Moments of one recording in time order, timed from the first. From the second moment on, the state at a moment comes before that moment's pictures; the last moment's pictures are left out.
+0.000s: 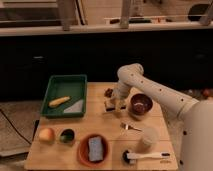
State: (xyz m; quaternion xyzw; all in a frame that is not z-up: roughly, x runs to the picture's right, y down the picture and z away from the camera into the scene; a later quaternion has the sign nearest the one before) arm 0.069 0.093 0.858 -0.32 -0.17 -0.09 0.93
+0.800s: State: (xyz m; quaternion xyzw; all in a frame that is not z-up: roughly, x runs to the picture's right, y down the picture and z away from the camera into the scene) arm 0.018 0.109 0.831 -0.33 -0.20 -0.21 0.90
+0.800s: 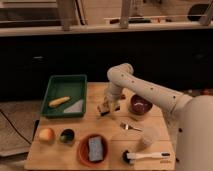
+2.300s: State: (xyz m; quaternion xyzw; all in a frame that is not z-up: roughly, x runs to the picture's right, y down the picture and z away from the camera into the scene) arm -0.006 0.181 0.863 -0.35 -0.22 -0.35 0.84
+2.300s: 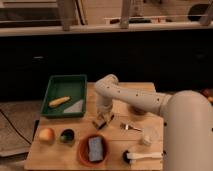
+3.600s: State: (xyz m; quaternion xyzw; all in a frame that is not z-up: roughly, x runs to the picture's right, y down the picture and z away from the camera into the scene) arm -0.004 0.175 0.872 -0.33 -0.25 -0.33 0.85
